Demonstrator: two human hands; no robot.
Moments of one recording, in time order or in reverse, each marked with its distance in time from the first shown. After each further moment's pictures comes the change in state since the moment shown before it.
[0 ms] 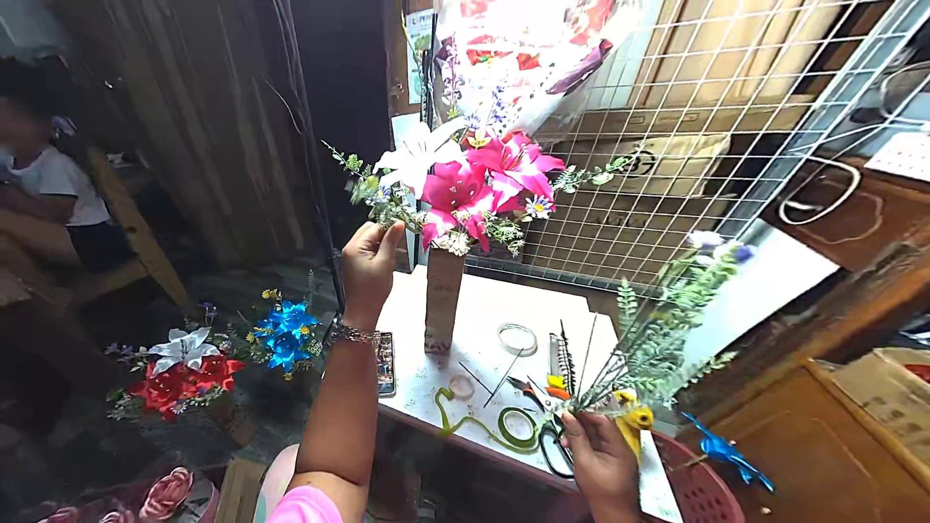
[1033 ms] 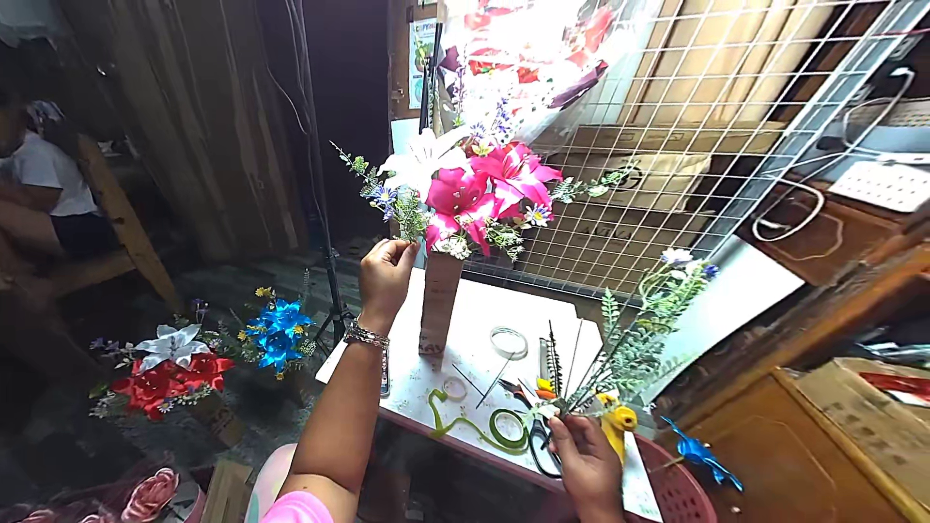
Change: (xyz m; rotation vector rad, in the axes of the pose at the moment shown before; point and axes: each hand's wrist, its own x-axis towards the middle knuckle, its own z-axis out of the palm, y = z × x) left_hand -0.014 -0.010 0.016 0.129 -0.073 -0.038; right_hand -0.005 -0.005 0.001 0.038 -0.015 0.027
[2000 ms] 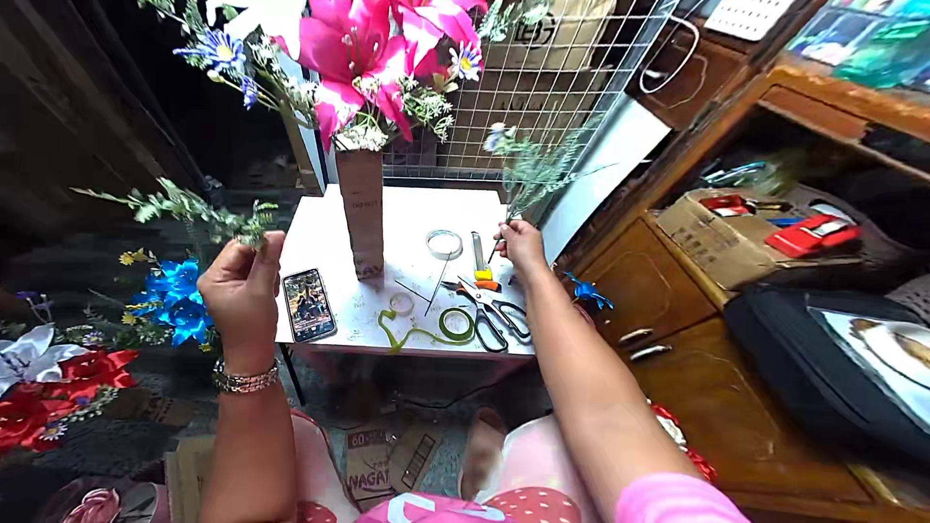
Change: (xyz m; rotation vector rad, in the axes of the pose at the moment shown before) left_hand -0.080 -0.047 -0.059 -0.377 -0.098 -0.142; right_hand 0.156 0.058 0.001 -0.283 -0.031 0.698
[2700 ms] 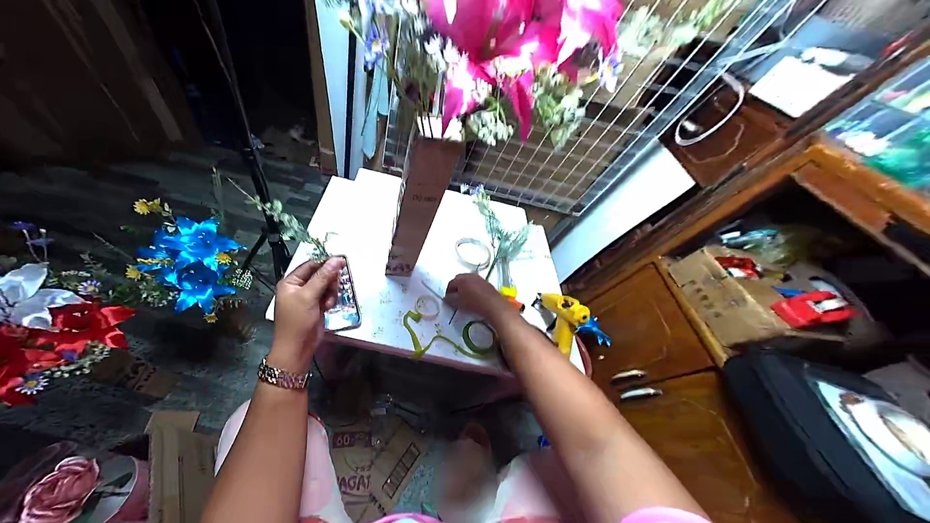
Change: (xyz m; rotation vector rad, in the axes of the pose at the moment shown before) left_hand -0.024 -0.039 -0.014 -0.400 0.033 -0.543; right_hand -0.048 -0.002 0.103 -0.969 -0.676 -0.296
